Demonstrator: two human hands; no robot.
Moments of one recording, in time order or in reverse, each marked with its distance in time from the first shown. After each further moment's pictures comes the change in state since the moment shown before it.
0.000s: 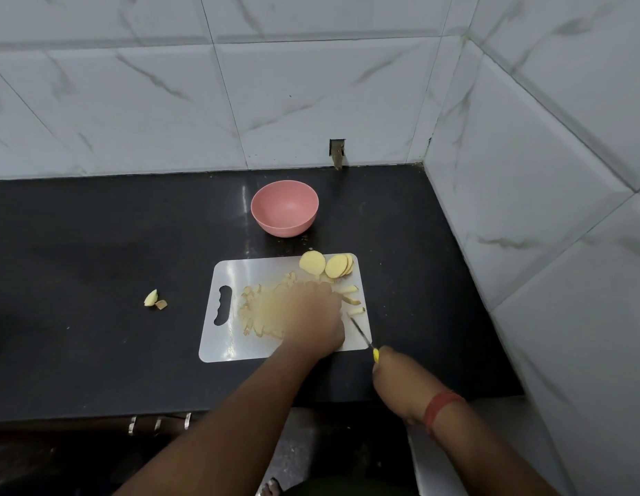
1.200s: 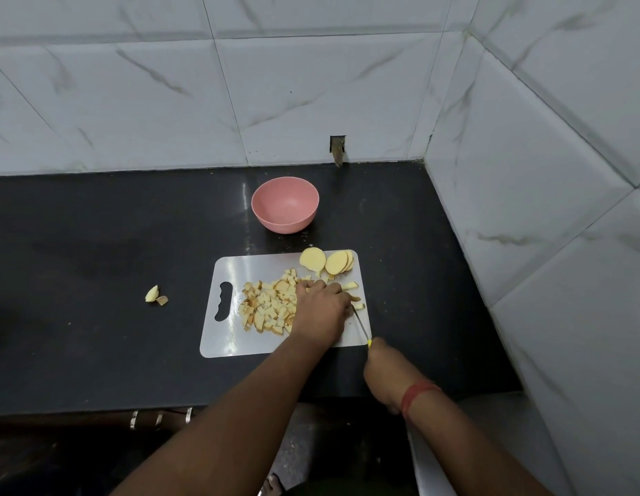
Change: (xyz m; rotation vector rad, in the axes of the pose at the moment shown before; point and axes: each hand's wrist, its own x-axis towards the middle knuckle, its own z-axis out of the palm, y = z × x) left_hand 0.011 0.006 0.001 -0.009 -0.073 0.037; right_hand 0.025 -0.002 0.024 -0.044 0.071 0.044
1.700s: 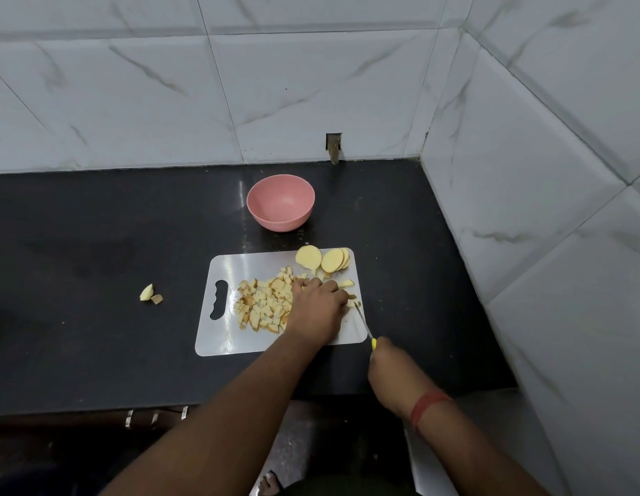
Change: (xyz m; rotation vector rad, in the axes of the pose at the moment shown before) left_hand 0.000 0.000 -0.001 -0.009 -0.017 0.013; right_hand -0.010 0.016 0.000 0.003 0.101 -0.071
